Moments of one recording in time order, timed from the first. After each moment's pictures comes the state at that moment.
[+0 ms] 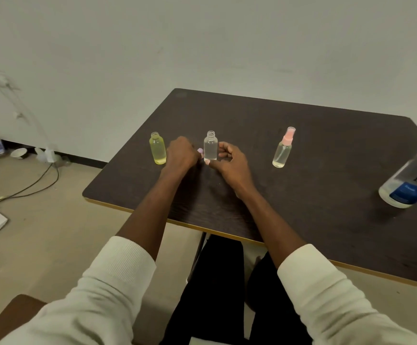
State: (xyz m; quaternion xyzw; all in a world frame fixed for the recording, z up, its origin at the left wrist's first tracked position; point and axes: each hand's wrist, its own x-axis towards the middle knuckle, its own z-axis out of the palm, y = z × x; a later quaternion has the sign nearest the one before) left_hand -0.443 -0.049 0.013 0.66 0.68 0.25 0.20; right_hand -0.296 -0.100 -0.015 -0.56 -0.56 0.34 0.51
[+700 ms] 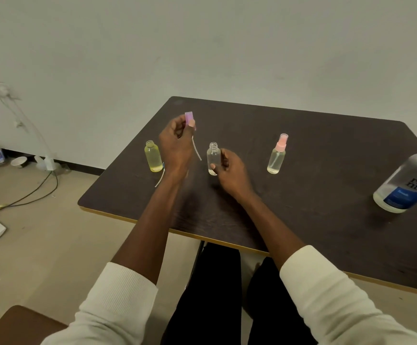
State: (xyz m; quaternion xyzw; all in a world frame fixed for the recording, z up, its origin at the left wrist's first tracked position) left_hand -0.414 -0.082 0.056 0.46 0.46 0.68 0.33; right_hand -0.281 -0.090 -0.024 -0.57 -0.62 0.25 0.47
